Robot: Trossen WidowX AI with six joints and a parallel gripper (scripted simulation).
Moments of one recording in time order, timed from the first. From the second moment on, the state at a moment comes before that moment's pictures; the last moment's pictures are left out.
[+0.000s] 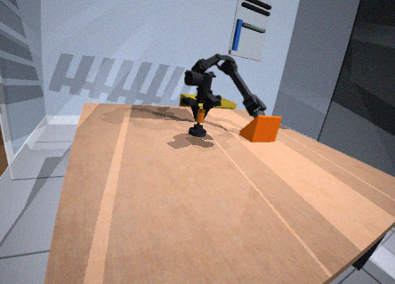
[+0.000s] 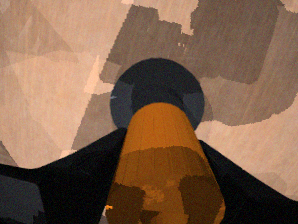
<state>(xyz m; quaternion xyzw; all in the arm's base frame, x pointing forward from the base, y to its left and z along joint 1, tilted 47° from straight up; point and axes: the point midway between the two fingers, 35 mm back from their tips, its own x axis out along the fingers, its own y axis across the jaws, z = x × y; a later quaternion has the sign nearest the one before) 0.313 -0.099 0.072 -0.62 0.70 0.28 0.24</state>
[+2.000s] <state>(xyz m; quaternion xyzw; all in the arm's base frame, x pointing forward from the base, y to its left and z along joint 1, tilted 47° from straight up) 0.312 -0.101 0.072 -0.64 0.65 0.37 0.16</state>
